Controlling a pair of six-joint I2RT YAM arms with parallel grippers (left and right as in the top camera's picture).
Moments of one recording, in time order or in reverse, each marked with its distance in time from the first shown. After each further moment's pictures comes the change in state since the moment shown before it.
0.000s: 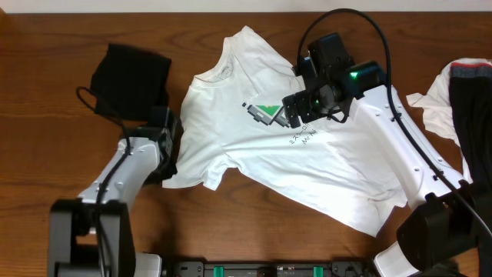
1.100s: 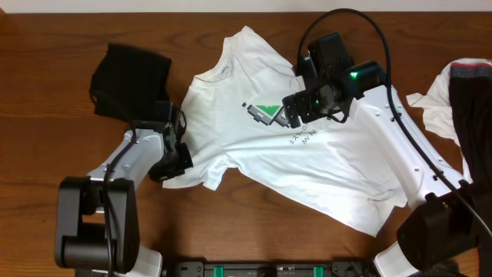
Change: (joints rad) left arm -0.003 0.126 0.019 0.093 0.347 0.007; right arm 0.000 0.000 0.000 0.000 0.000 0.000
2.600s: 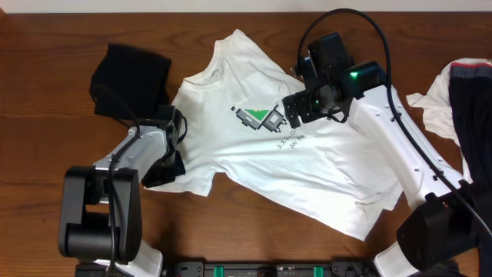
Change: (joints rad) left arm -0.005 0.051 0.012 -0.113 -0.218 -0.045; right arm 0.000 0.000 0.000 0.000 0.000 0.000
